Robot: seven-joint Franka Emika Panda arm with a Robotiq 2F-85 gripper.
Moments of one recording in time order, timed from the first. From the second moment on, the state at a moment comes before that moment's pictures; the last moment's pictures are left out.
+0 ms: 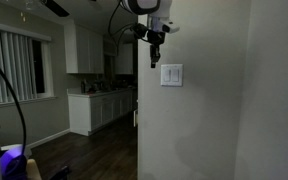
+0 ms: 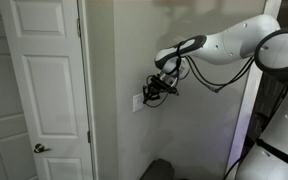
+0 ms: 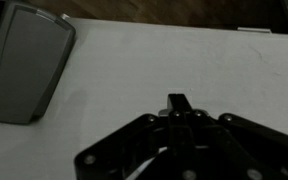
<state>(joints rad) -0.01 -0.18 -0.07 -2.15 0.57 2.24 0.31</state>
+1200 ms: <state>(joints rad) -0.03 -0.01 -0.06 -2.23 0.38 3.01 0.97</state>
